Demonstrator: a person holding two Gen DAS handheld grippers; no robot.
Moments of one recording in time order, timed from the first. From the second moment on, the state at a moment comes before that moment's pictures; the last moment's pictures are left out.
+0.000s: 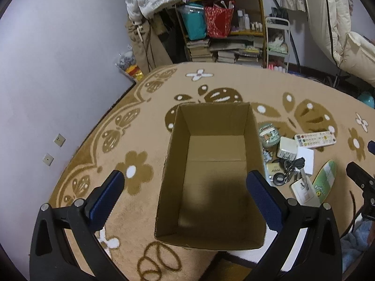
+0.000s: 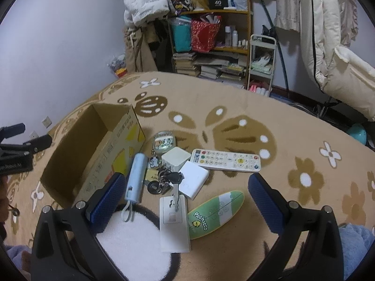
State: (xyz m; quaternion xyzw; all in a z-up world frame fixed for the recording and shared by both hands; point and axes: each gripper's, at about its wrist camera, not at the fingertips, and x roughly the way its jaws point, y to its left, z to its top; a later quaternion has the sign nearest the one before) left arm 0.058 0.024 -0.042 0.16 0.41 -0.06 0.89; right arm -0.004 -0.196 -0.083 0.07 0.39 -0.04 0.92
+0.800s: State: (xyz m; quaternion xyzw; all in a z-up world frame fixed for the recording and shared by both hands) left arm 0.094 0.061 -0.114 0.11 0.53 -0.06 0.84; right arm 0.035 -0.176 -0.131 0.04 0.48 -0.03 0.88
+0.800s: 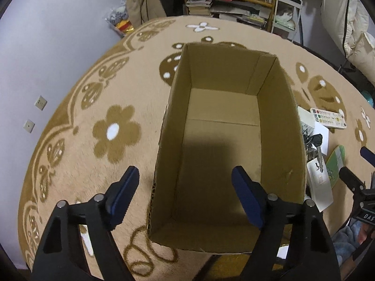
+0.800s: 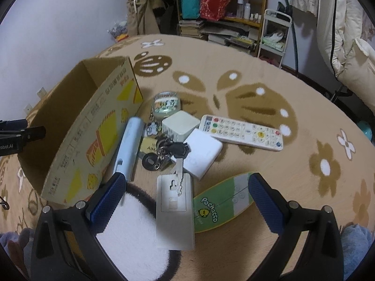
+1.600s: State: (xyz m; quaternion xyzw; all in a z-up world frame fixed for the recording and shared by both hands) left arm 0.107 0.085 -0.137 0.08 0.56 -0.01 0.82; right arm 0.046 -0.169 -0.193 0.05 0.56 -0.01 0.83
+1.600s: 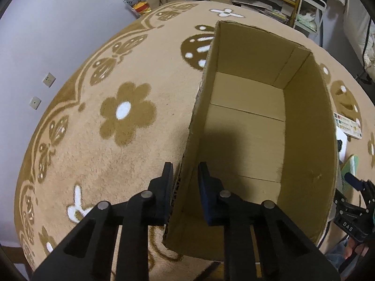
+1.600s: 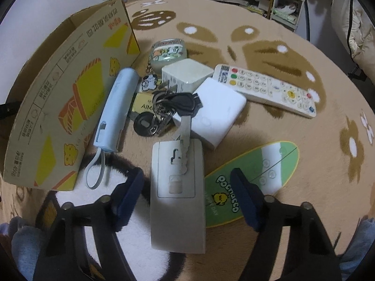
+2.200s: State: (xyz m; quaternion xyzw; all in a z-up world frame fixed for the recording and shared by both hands) left arm 0.114 0.084 -0.147 0.09 0.57 0.00 0.82; right arm 0.044 -0.161 -0.193 0.07 0.56 0.00 0.83
